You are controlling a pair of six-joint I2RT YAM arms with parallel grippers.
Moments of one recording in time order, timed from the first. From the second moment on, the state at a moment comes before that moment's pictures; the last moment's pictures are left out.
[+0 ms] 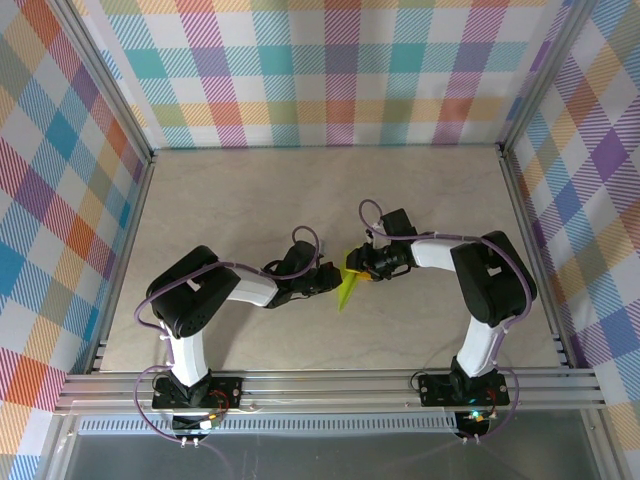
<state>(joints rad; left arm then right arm) -0.76 1.85 0.74 0.44 0.27 -0.91 0.43 1.81 0.90 -0.17 -0.66 0.62</state>
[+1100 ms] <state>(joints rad) -0.76 1.83 0.76 0.38 0.24 -0.87 0.43 1.82 0.92 -0.19 -0.67 0.59</state>
